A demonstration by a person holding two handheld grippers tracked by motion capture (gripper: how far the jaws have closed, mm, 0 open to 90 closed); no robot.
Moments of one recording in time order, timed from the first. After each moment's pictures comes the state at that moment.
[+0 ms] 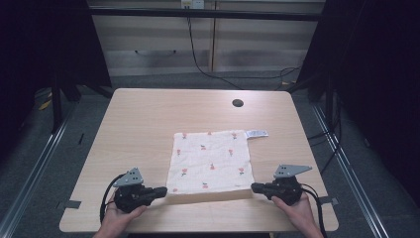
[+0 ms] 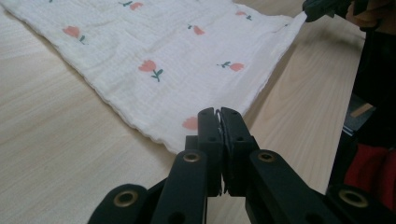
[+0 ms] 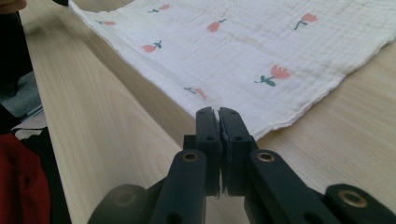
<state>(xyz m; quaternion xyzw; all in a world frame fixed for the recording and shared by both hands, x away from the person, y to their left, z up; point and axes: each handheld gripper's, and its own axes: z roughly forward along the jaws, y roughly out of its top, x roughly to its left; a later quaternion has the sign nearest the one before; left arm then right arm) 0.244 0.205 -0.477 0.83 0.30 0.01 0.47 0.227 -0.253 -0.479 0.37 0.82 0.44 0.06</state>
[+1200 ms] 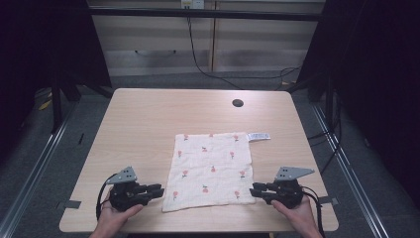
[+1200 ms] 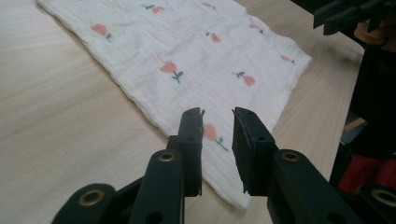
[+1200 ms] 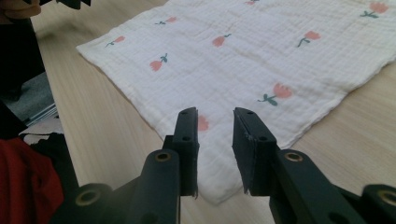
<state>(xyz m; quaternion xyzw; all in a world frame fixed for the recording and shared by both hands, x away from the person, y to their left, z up) 0.254 0.220 -0.474 0.81 0.33 0.00 0.49 0.219 -0.251 -0.472 0.36 0.81 0.45 0.06</state>
